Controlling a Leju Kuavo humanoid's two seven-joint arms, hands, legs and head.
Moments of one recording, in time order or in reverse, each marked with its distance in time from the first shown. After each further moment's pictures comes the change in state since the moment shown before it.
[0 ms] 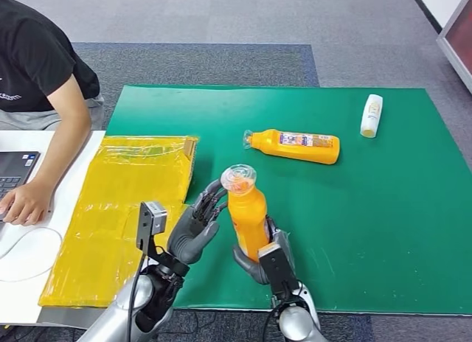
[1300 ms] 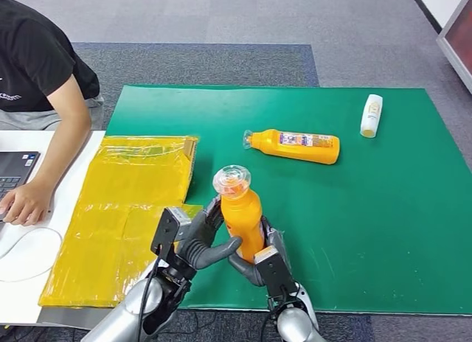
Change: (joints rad) left arm -0.034 0.015 -0.087 0.022 -0.118 0.078 0.046; right arm -0.002 -0.022 0.061 -0.053 -0.023 0.003 -0.010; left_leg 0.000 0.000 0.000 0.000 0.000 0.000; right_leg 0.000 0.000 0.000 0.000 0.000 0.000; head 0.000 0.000
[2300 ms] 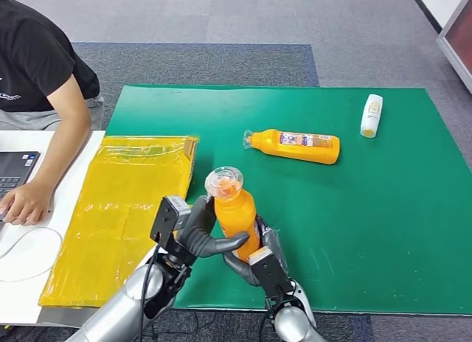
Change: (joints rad) left arm -0.074 -0.005 0.008 0.023 -0.017 -0.025 -0.027; right arm -0.020 -0.002 0.025 0.012 0.011 0.001 -0.004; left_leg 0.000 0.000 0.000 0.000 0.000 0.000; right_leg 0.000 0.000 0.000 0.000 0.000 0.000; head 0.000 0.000
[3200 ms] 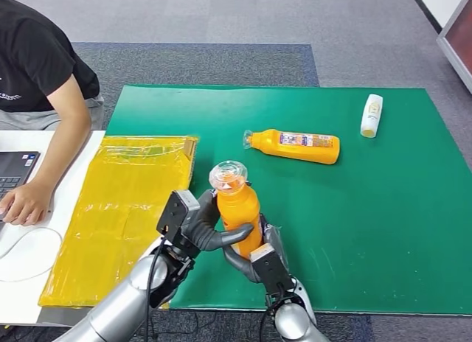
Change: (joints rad) left arm -0.055 -0.015 -0.002 0.057 -0.042 -0.038 -0.006; right arm -0.014 0.000 0.000 0.002 -0.012 -0.005 -0.007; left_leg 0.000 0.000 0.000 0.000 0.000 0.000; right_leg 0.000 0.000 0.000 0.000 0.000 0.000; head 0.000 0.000
